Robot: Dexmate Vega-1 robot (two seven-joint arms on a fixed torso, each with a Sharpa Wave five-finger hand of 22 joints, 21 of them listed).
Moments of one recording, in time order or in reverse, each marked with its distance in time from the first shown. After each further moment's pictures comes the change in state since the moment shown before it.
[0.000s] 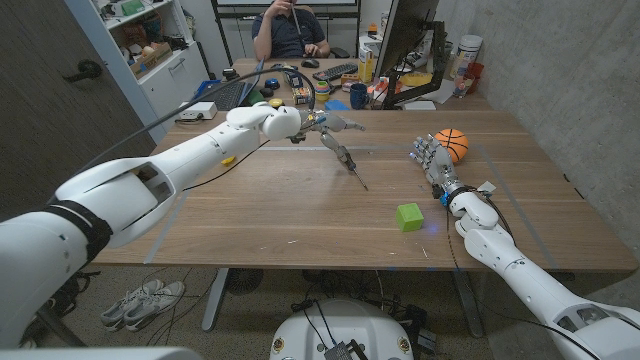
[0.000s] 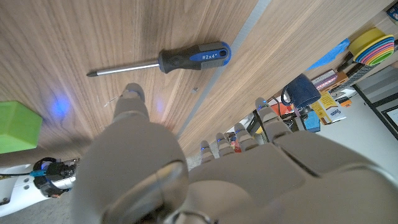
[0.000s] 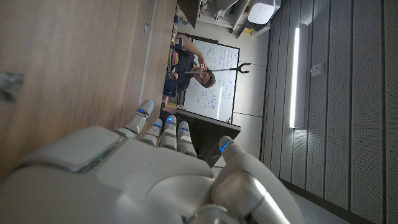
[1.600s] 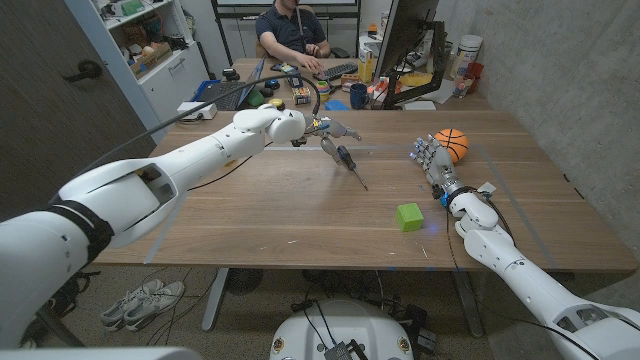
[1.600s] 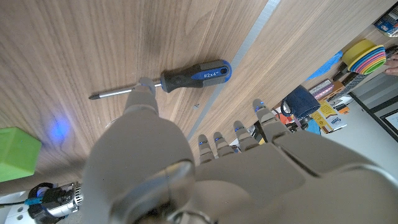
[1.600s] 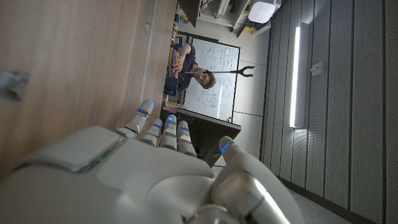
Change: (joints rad) left arm -0.001 -0.003 0.030 -0.034 0.051 0.059 -0.048; left_hand 0.089 0.042 0.004 0.013 -0.004 0.080 -0.002 0.001 -0.002 0.015 -0.012 -0.026 0.000 0.032 -0.001 -0.014 0.000 -0.003 -0.027 -0.016 0.000; right arm -0.003 0.001 0.001 0.000 -0.001 0.004 -0.004; right_hand 0.000 0.000 -0.008 0.000 0.007 0.002 0.009 0.000 0.000 0.002 0.002 0.000 0.000 0.006 0.005 -0.009 0.000 0.011 0.000 -0.022 0.000
